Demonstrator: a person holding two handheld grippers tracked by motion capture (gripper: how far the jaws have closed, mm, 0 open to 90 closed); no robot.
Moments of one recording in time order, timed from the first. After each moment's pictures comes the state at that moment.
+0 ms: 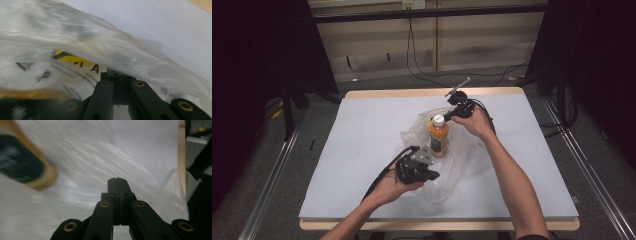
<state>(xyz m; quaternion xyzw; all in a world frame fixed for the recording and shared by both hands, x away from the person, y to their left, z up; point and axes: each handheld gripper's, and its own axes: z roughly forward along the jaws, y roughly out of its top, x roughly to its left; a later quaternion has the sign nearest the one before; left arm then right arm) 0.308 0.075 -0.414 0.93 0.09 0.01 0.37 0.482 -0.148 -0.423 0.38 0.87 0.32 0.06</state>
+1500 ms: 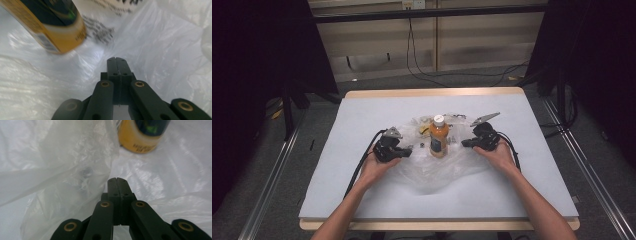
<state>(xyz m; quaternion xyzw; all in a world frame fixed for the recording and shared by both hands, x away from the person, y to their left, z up) 0.390 0.145 -0.465 0.88 0.26 0.04 0.39 0.391 -0.205 -0.476 0.40 0.84 0.37 0.08</state>
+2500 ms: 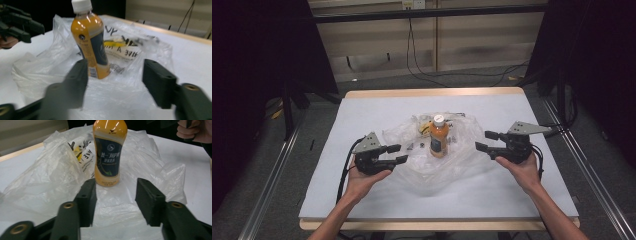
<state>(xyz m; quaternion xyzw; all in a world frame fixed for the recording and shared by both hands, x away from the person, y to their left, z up) 0.324 0.182 -0.421 0.81 0.22 0.09 0.53 0.303 -0.253 -0.422 0.37 0.73 0.54 0.18</state>
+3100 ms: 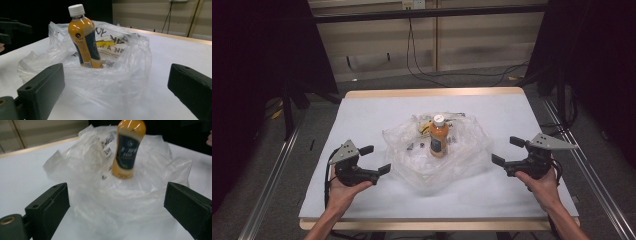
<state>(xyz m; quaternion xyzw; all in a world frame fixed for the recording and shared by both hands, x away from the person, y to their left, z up) 0.301 0.233 -0.426 0.79 0.30 0.14 0.52 0.257 -0.282 -0.422 0.41 0.70 0.55 0.21</state>
